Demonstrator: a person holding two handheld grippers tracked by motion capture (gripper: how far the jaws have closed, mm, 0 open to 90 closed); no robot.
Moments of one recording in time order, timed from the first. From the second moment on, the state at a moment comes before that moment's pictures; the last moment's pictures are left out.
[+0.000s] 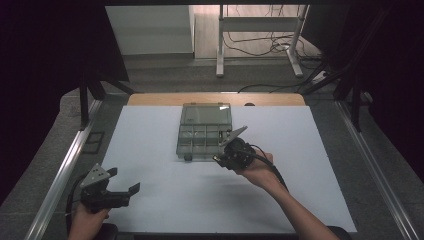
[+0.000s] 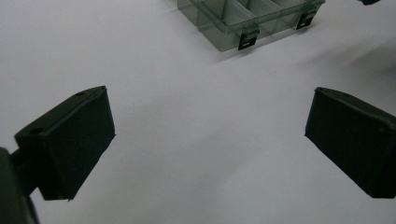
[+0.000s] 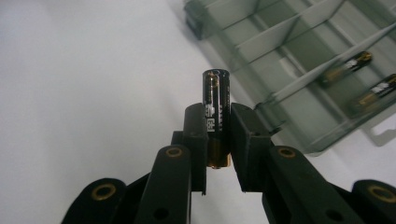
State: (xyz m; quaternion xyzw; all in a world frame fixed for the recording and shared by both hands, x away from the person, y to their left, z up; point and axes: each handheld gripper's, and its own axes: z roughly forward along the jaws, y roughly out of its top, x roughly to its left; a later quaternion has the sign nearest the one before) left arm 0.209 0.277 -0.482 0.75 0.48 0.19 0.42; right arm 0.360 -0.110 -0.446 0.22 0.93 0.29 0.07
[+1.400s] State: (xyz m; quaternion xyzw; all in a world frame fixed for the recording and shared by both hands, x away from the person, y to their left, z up) left arm 0.209 0.278 -0.483 0.75 0.48 0.19 0.42; right arm 0.457 -0.101 -0.433 0.32 0.90 0.26 0.11
